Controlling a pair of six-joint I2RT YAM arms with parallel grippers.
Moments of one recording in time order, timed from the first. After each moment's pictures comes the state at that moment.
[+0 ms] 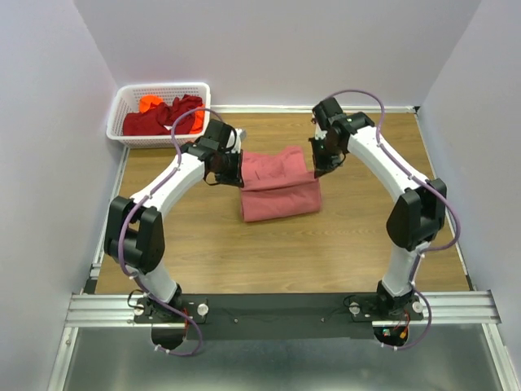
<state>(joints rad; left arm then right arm) -0.39 1.66 1.34 -0.67 0.26 -0.27 0.43 1.87 1.76 -1.09 -0.02 0.27</state>
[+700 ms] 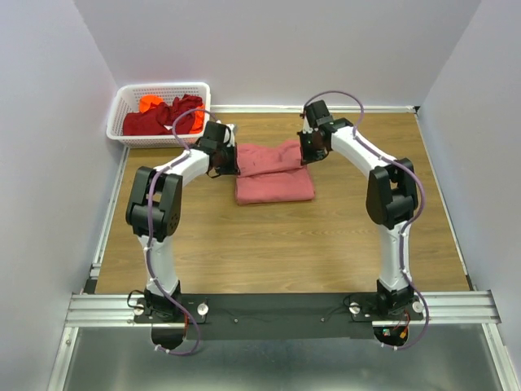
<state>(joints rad) -0.27 1.96 1.37 -0.29 0.25 -0.27 0.39 2.16 1.85 -0.72 -0.05 0.20</state>
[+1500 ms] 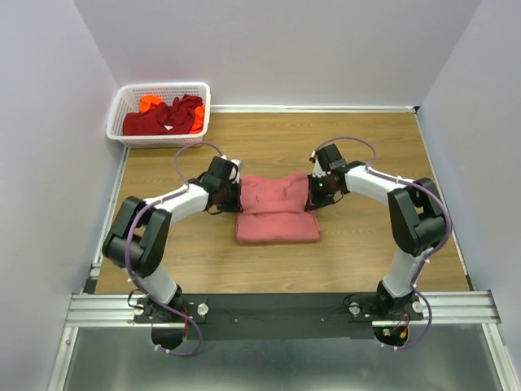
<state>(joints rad) -0.41 1.68 0.93 -0.23 0.20 -0.35 0.41 1.83 1.14 -0.47 -0.25 0.33</state>
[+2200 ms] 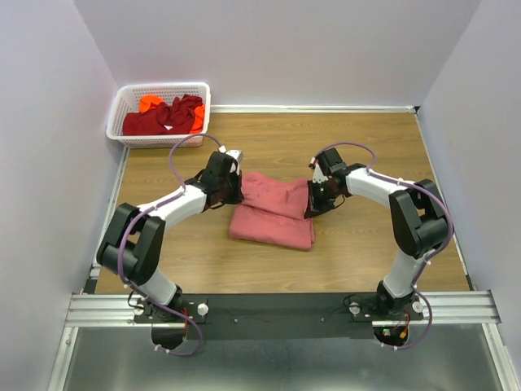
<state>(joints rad) -0.45 1.56 0.90 -0.16 0.12 -0.35 0.42 1.80 1.09 -0.52 -0.31 0.33</state>
